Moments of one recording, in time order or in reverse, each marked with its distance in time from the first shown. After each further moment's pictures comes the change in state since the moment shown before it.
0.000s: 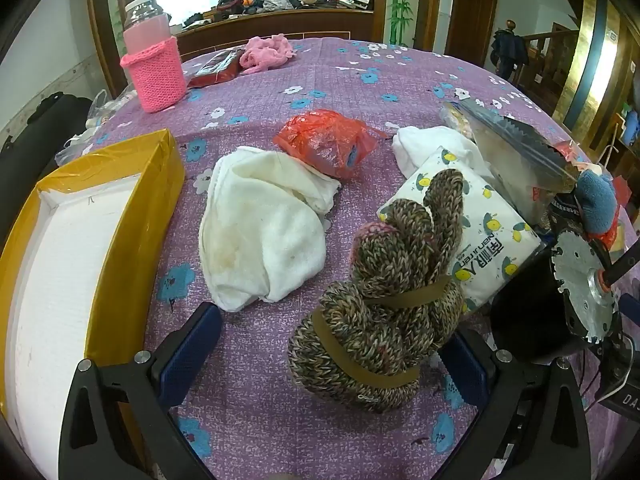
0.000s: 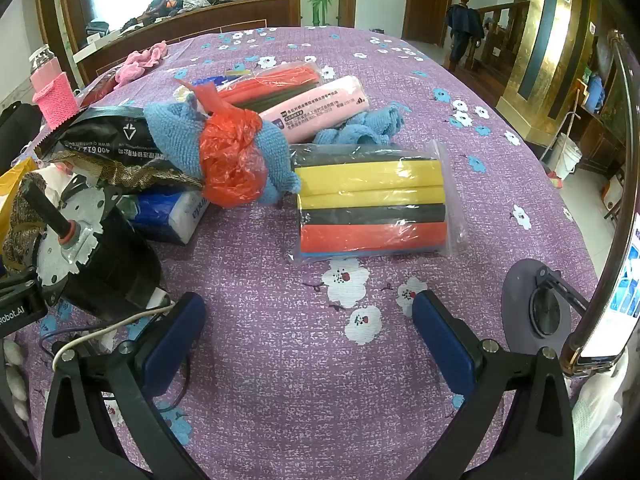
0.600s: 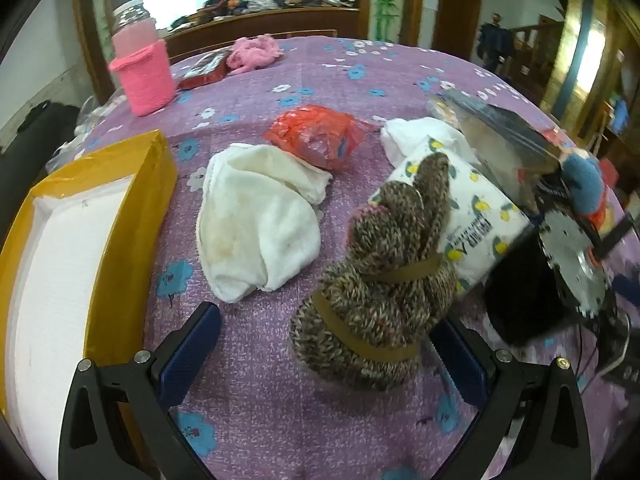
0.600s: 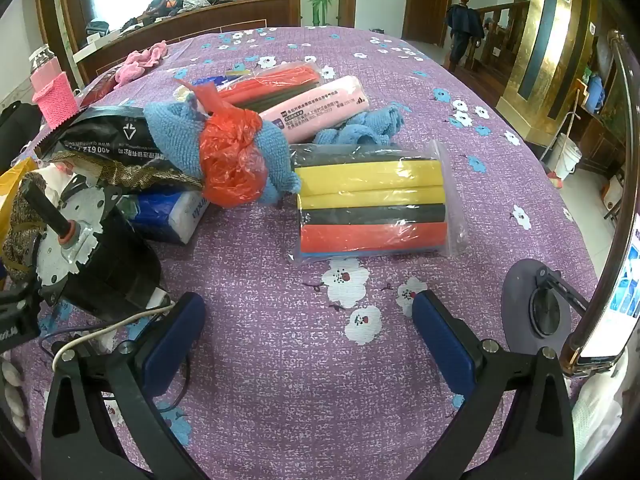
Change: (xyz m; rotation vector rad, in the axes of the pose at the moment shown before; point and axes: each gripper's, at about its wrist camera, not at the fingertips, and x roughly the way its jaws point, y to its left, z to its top) left arm -0.006 0.001 -0.006 0.030 0.005 -0.031; right arm 0.000 0.000 0.000 -0.001 0.000 -0.001
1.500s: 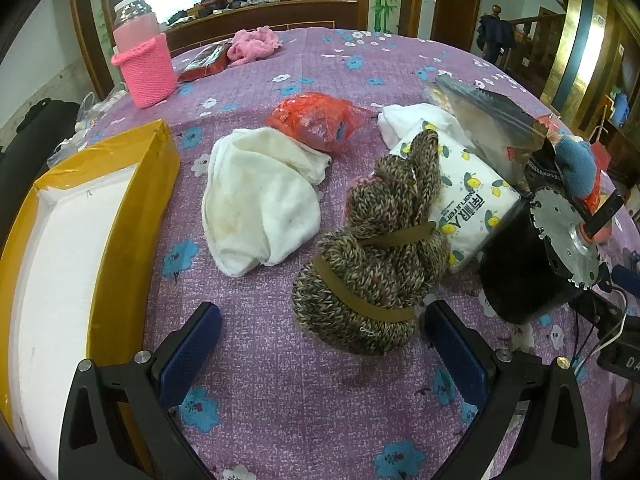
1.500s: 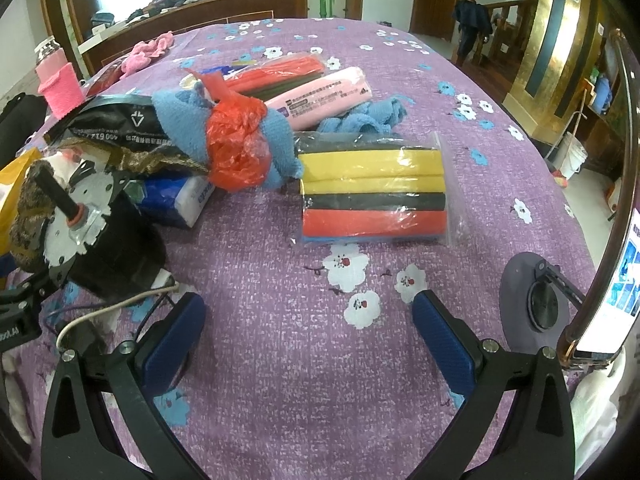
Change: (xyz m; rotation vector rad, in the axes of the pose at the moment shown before) left arm -0.013 0.001 -0.011 0.028 0.022 0.002; right arm -0.004 -0.001 -0.003 -0.022 0.036 0.020
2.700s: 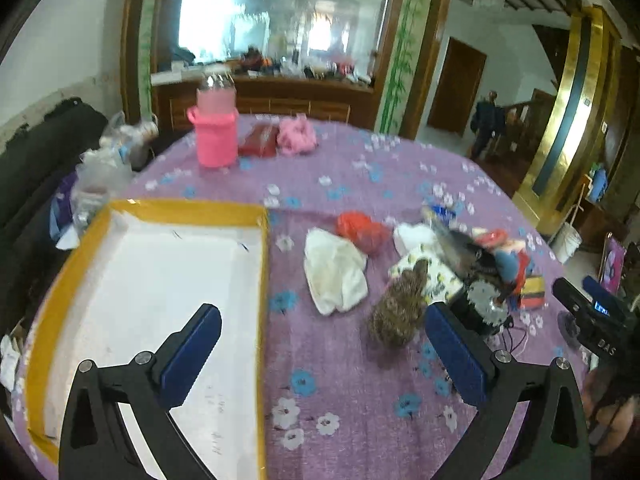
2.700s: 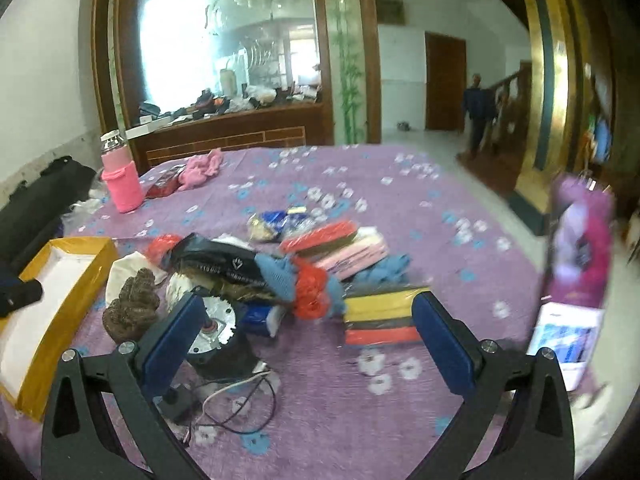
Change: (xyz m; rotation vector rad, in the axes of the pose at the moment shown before) left arm -0.140 0.075 -0.015 -0.131 -0.296 -0.090; right arm -0.085 0.011 0.004 -0.001 -0.417 0.112
